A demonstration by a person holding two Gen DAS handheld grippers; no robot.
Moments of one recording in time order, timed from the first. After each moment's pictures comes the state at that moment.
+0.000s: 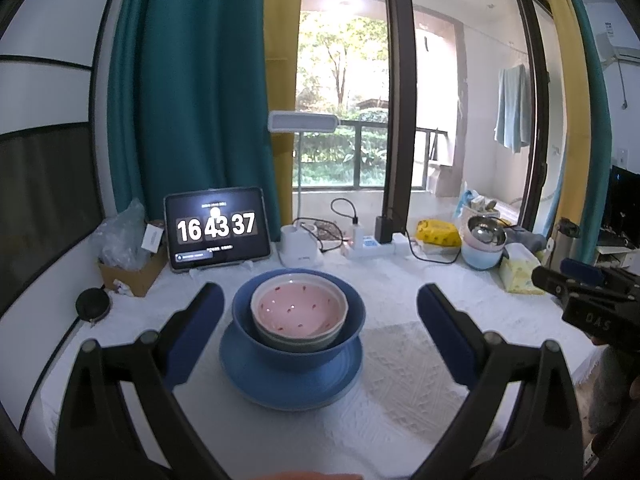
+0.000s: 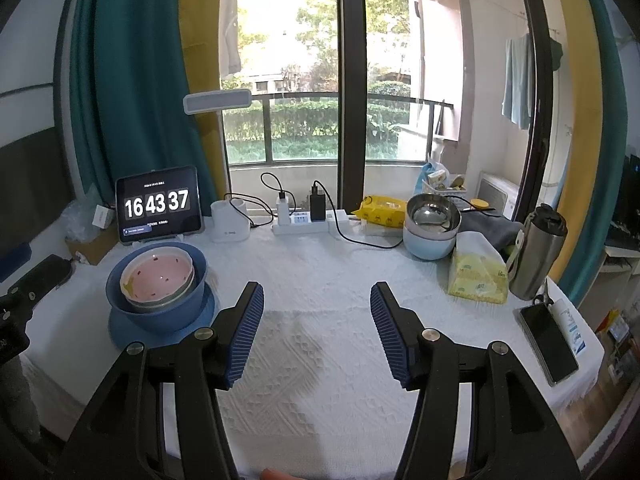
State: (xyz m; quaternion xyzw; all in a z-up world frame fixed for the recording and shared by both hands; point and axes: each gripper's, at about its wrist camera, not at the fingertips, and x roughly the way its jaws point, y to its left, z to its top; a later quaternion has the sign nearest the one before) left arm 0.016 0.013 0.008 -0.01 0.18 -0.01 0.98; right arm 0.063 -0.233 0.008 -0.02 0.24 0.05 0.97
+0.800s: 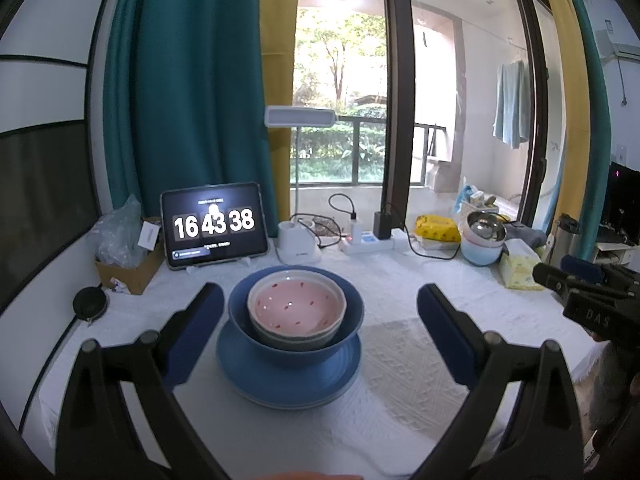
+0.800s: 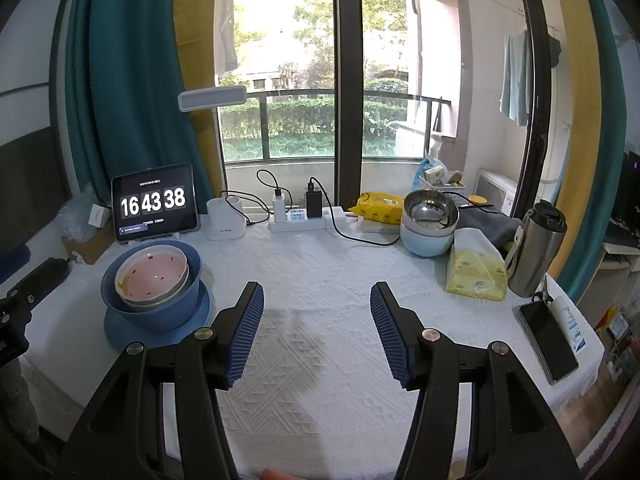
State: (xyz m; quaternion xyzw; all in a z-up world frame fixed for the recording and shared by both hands) left arm 0.019 0.009 0.004 -0.01 0.18 -0.01 0.98; right arm 0.065 -0.236 0.005 -0.02 0.25 0.05 0.97
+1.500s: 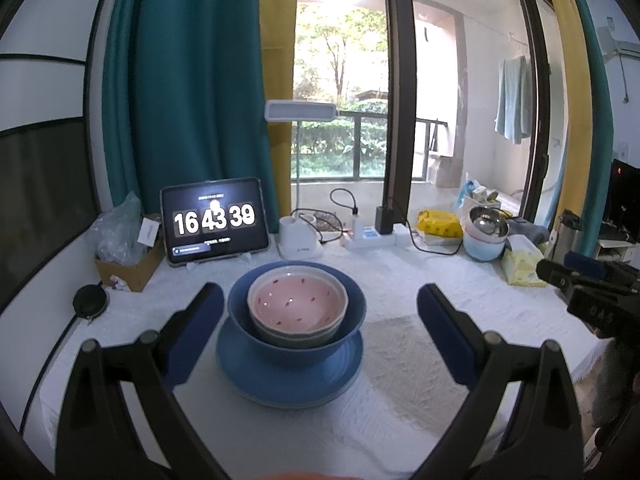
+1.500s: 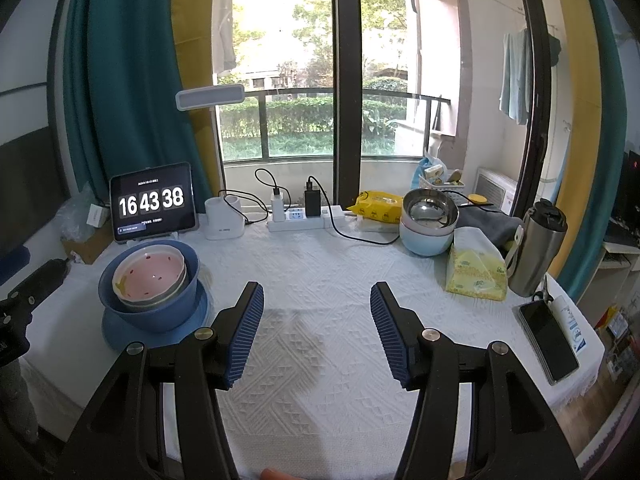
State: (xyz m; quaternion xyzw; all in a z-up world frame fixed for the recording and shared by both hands) left arm 0.025 0.009 -0.001 -0.01 0.19 -0.01 0.98; right arm 0.068 -0.238 0.005 -0.02 0.25 0.05 0.97
